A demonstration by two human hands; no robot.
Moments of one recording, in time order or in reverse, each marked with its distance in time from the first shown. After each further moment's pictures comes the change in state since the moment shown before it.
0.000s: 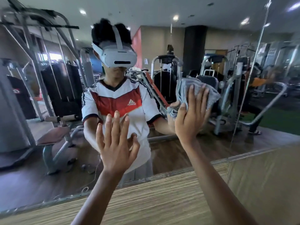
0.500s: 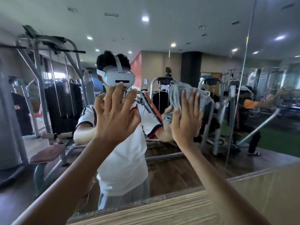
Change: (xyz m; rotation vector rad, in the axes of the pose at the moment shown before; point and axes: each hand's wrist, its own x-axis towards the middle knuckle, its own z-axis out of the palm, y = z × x) left_hand 0.151 -0.018 -0.015 -0.013 -0.054 0.077; right_hand 0.052 -0.017 0.000 0.031 -0.073 -0.120
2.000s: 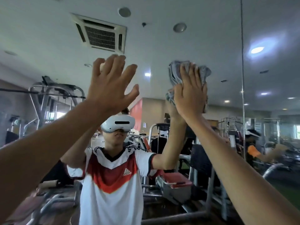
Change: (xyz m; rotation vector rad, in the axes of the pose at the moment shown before) left_hand 0.214 -0.061 -0.039 0.138 0.170 0.122; right_hand 0.250 -0.057 0.008 -0.029 0.086 -0.178
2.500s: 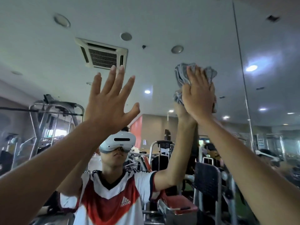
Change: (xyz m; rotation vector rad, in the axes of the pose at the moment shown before) left_hand 0.007 -0.009 0.013 0.081 -0.060 -0.067; right_hand 0.067 0.008 -0.003 -0.042 -0.016 -0.011
